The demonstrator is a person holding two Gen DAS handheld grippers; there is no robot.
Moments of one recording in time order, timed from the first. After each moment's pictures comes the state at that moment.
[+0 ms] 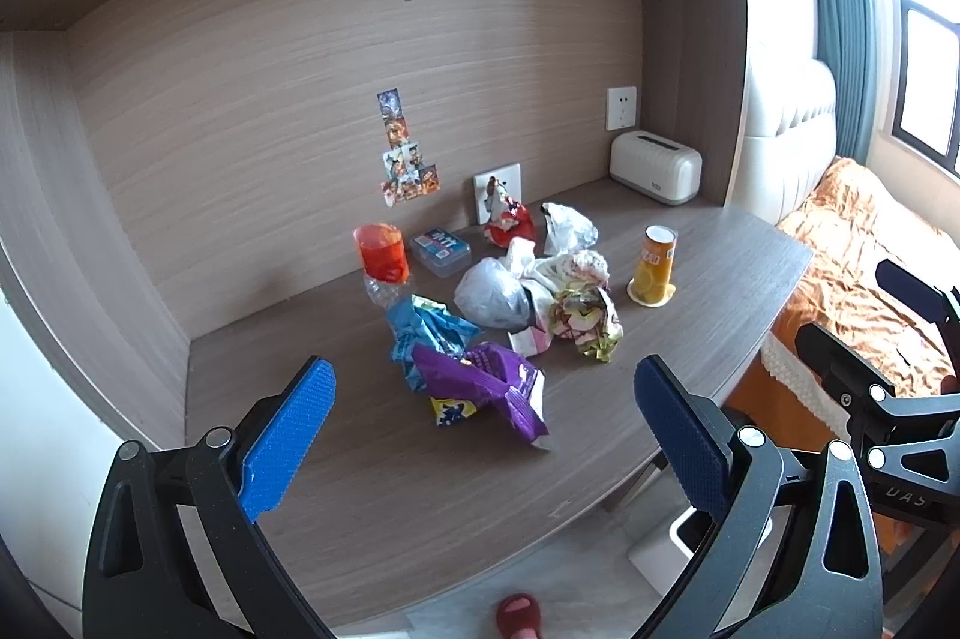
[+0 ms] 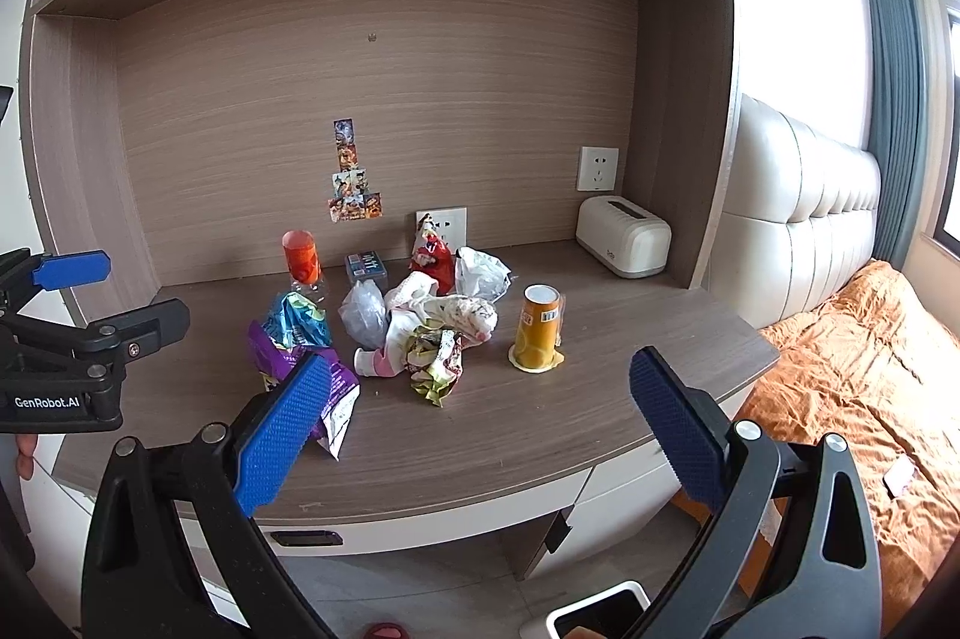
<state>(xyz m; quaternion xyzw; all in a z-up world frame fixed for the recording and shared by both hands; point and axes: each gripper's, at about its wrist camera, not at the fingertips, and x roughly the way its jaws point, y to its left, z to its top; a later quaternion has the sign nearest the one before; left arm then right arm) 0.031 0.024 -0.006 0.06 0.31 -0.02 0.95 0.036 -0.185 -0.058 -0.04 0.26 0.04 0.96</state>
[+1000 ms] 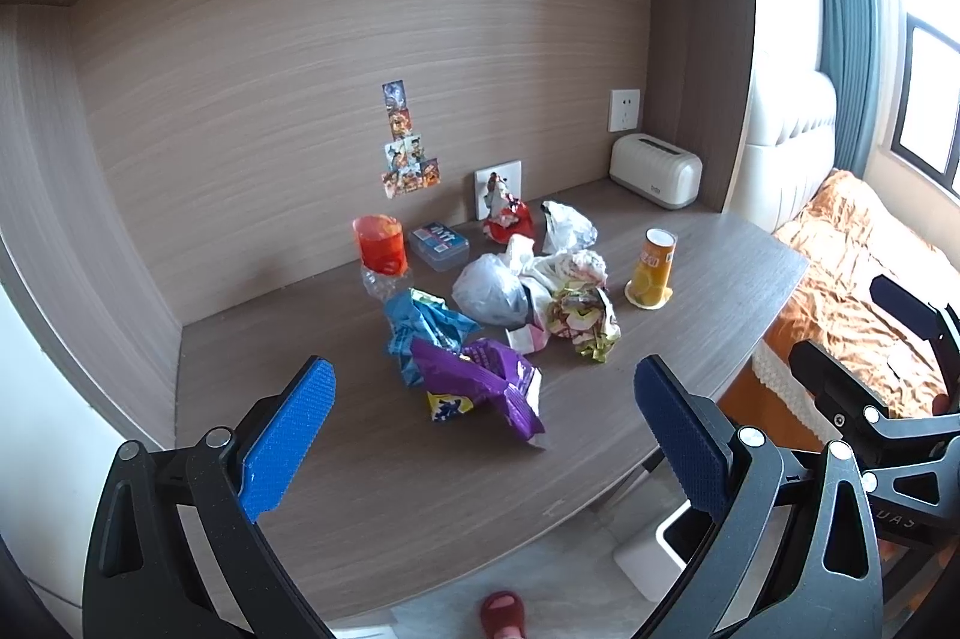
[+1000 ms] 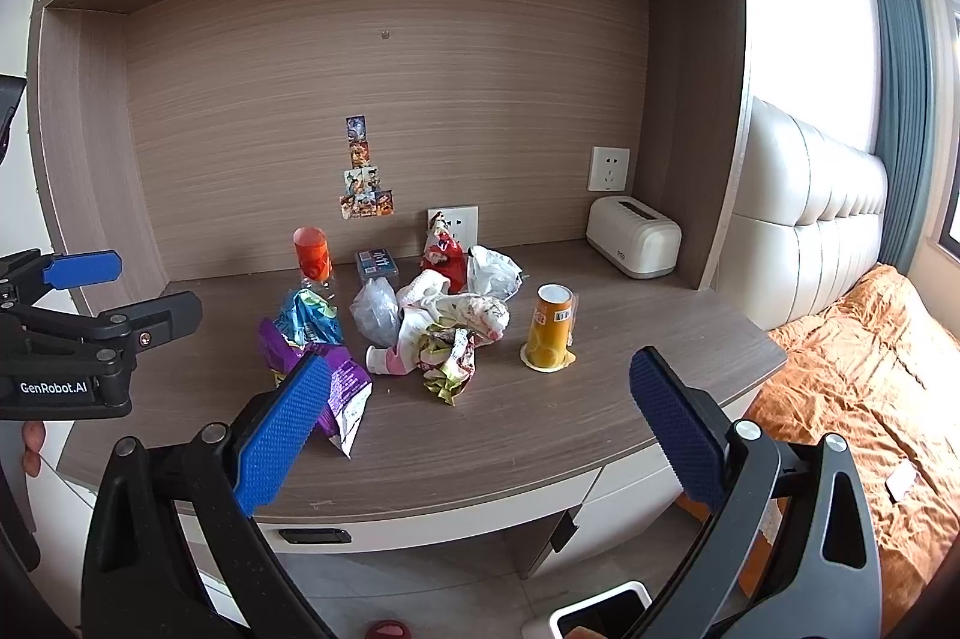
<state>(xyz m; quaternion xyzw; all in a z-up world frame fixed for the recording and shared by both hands) 0.034 0.031 -0.009 0.04 0.31 -0.02 0.95 0.037 -0.175 -0.058 -0.05 0.27 0.05 0.96</state>
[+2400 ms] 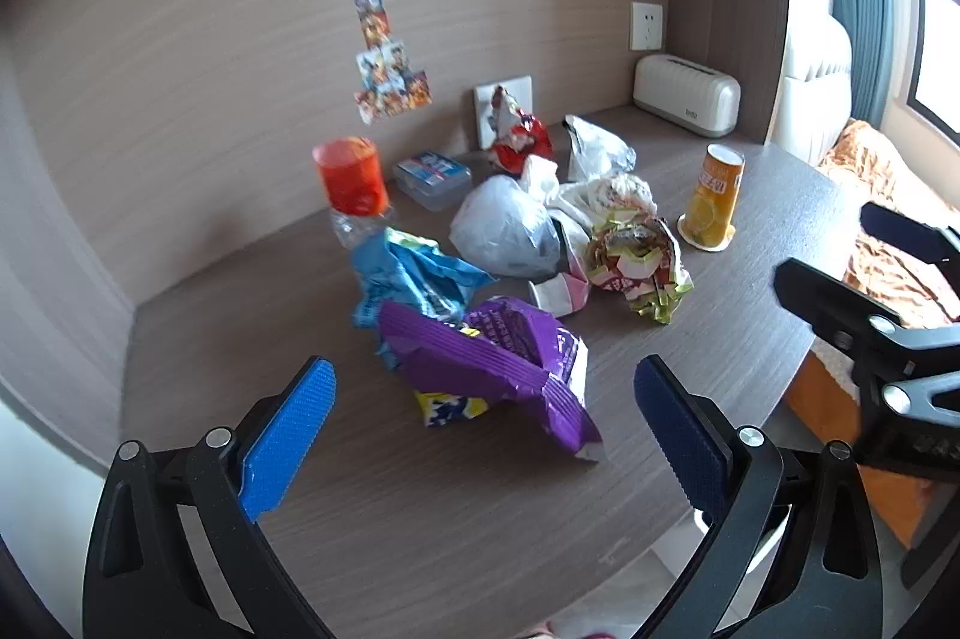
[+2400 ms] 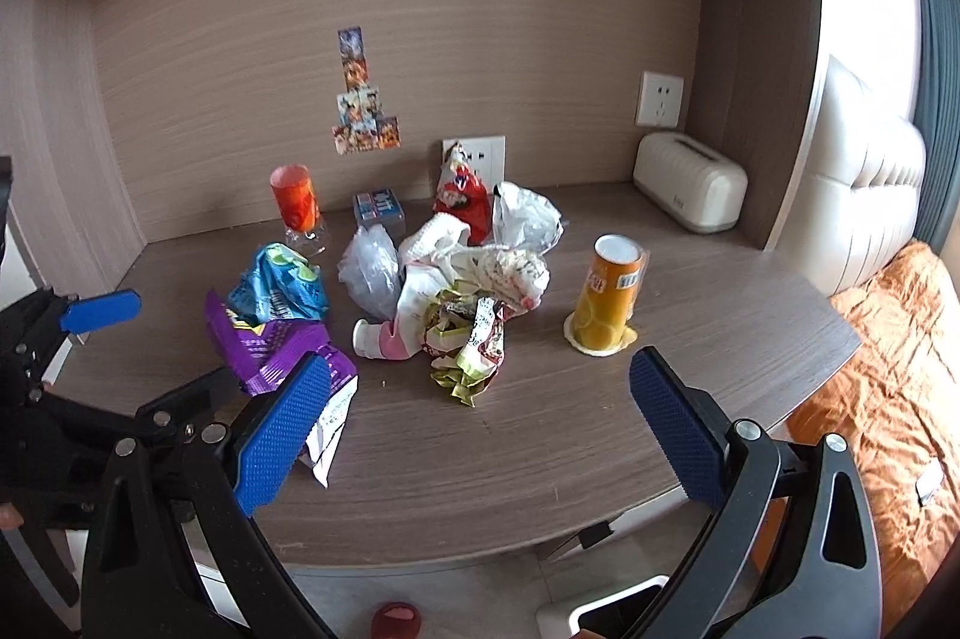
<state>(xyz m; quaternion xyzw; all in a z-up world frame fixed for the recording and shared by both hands) 0.123 0.035 -0.107 0.06 0.37 -0.03 0.93 0.146 -0.162 -0.135 -0.04 0.35 0.08 0.93</state>
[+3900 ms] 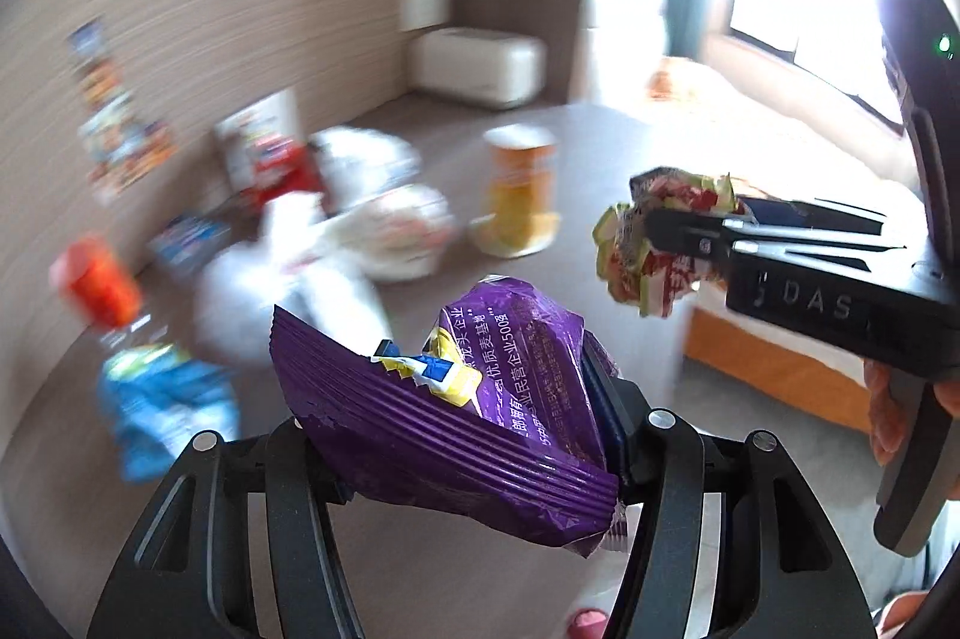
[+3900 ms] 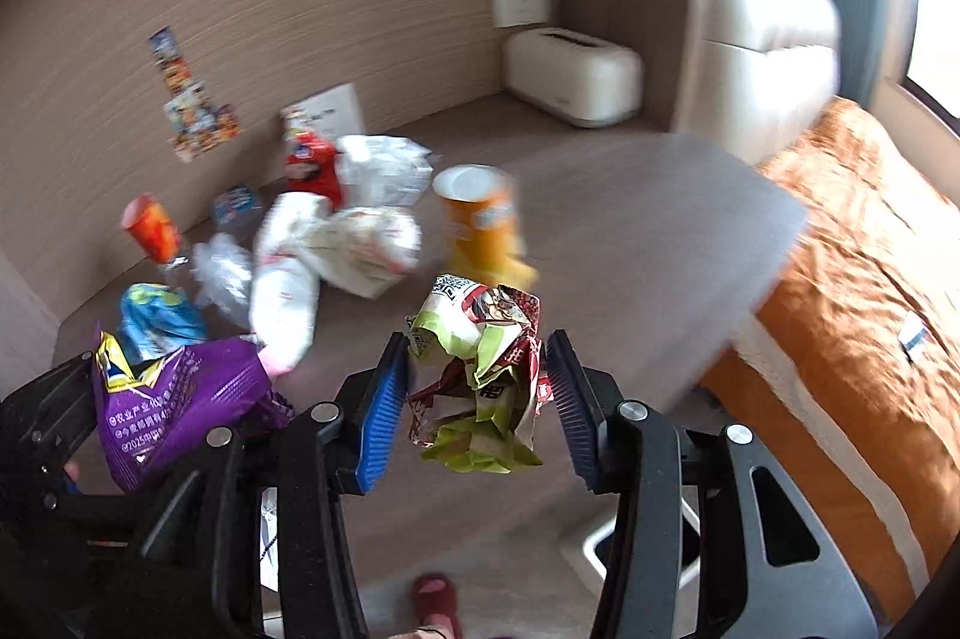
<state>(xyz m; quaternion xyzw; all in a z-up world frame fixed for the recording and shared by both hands) 0.177 -0.052 -0.121 0.11 0.36 -0.30 0.88 0.163 -0.232 -0.144 0.06 0.42 -0.11 0.90</state>
